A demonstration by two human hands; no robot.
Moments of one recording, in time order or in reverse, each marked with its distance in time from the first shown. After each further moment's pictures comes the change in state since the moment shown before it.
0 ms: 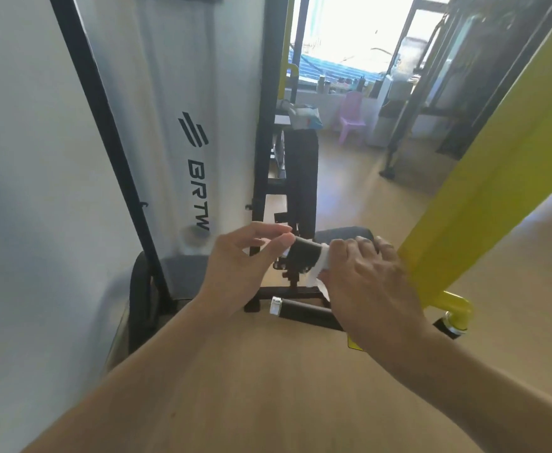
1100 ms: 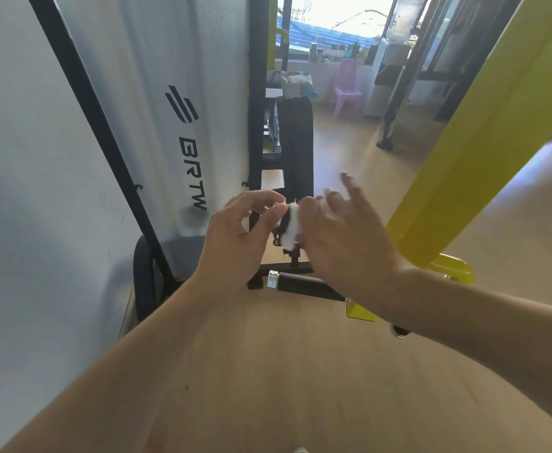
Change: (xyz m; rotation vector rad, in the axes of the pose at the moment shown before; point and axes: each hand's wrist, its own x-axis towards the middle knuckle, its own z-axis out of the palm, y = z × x) left_hand -0.012 0.007 -0.001 0.130 0.025 0.091; right_hand 0.016 -0.008 -0.007 -0.256 -0.069 -0.257
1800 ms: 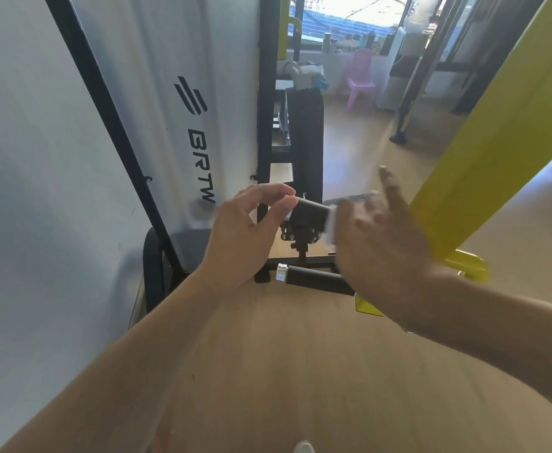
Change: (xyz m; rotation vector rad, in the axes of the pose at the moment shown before) left_hand 0.003 0.002 0.003 0.004 -0.030 -0.049; right_hand -0.018 0.007 -0.005 -0.090 -0.053 0.054
